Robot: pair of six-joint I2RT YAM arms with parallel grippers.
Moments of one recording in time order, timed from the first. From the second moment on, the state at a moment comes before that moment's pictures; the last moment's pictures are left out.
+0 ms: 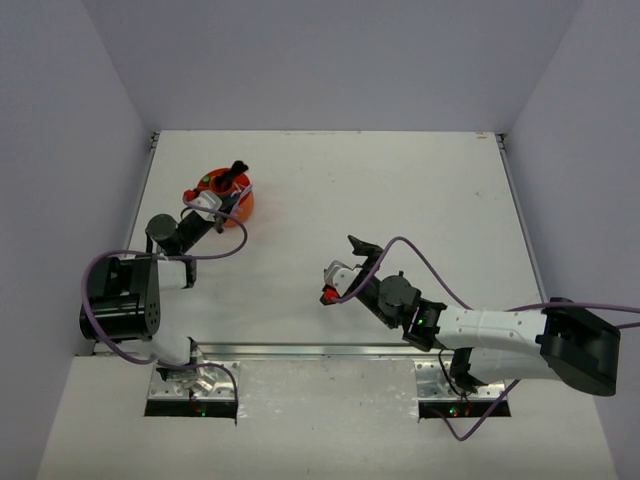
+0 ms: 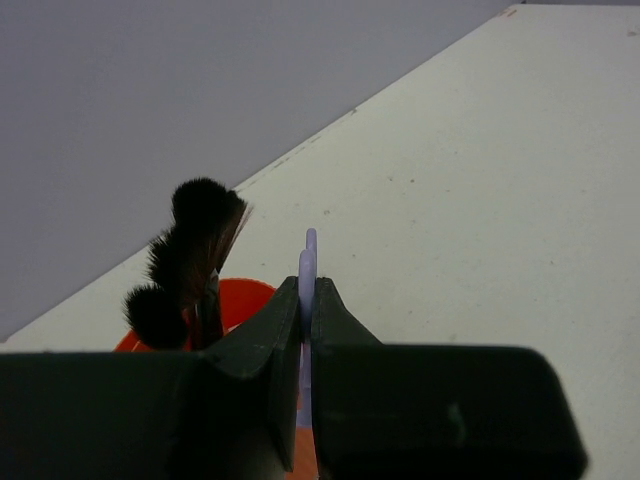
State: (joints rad) left arm 0.15 1.53 0.43 1.27 0.81 0.15; right arm 1.11 1.17 0.34 0.76 0.41 -0.66
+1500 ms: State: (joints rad) left arm 0.17 1.70 0.52 1.29 0.78 0.24; right arm 1.11 1.26 0.34 0.73 0.41 -0.63
